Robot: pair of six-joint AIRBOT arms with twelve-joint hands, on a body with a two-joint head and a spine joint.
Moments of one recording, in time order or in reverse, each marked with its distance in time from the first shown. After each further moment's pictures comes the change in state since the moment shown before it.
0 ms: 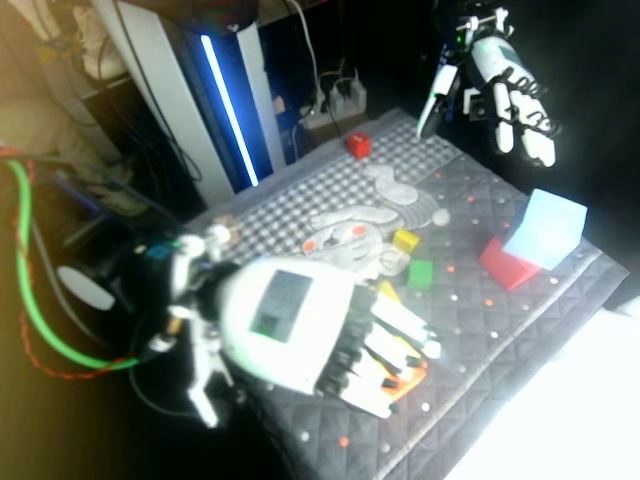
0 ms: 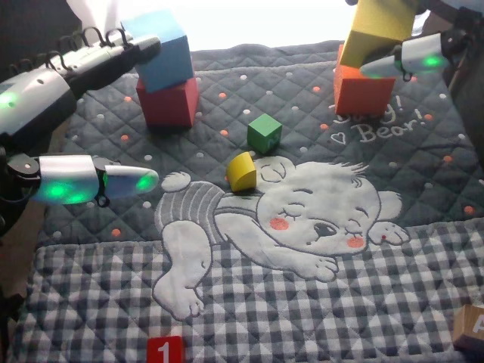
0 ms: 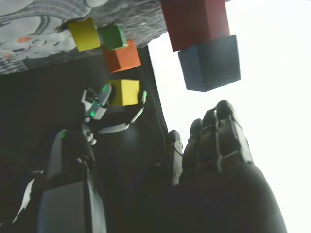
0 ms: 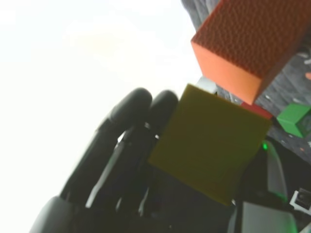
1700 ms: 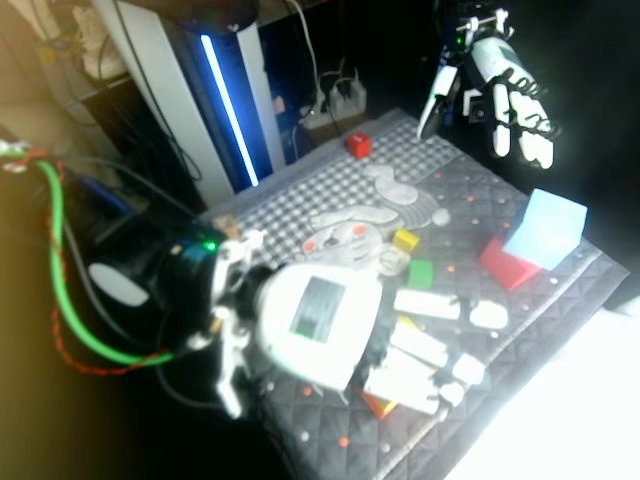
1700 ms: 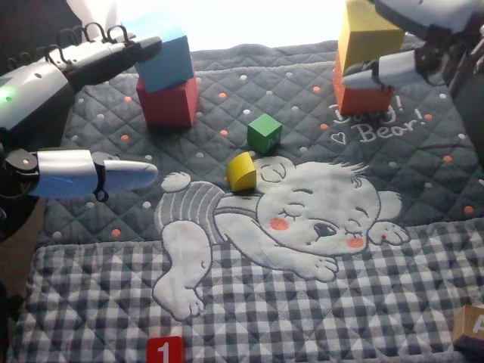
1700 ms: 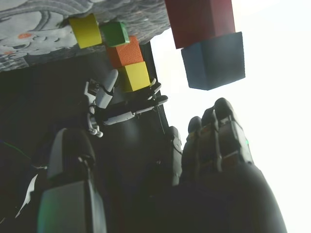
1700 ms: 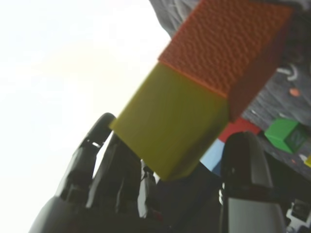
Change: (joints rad) left arm -0.004 -0.001 0.007 0.010 -0.031 -0.012; right arm 0.007 -0.005 -0.056 -0.021 -0.018 -0.003
